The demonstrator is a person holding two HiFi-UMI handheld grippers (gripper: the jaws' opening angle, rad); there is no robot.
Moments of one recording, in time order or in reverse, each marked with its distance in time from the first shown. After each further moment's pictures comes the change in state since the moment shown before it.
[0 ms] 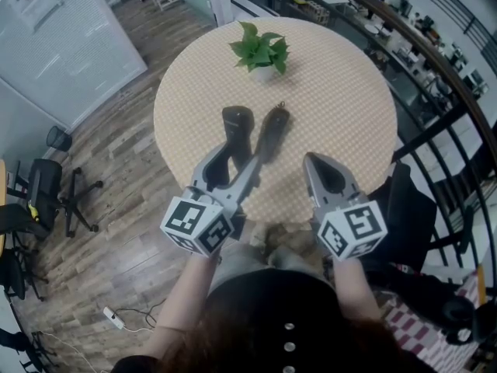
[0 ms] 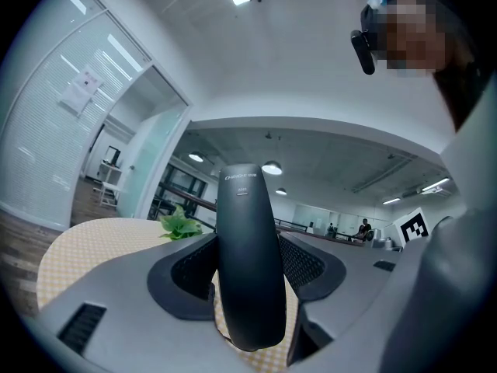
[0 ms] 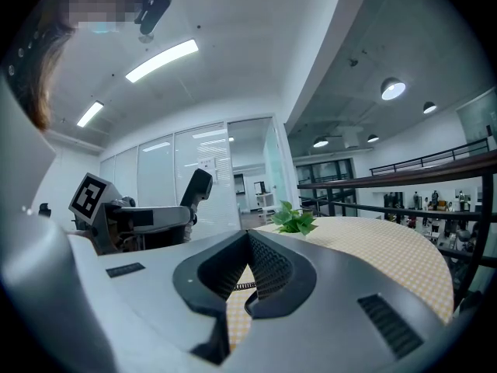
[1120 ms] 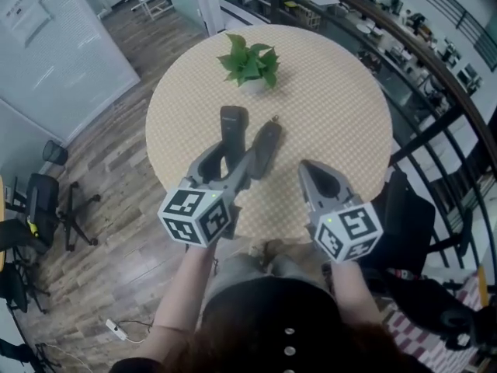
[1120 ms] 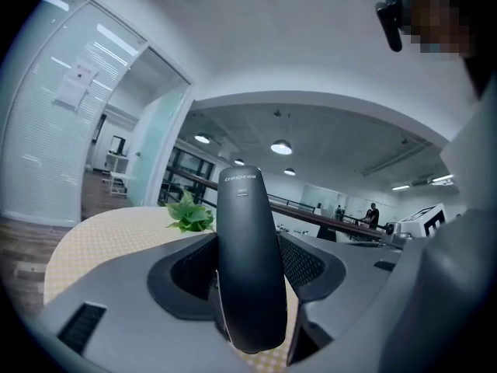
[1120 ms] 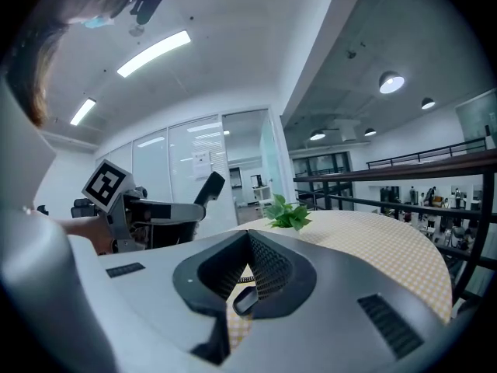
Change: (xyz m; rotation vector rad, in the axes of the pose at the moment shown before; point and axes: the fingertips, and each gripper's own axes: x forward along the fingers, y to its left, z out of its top) left arm 0.053 0.029 -0.010 0.006 0.177 0.062; right arm 0.019 -0.031 -0.007 0.018 0.056 -0.022
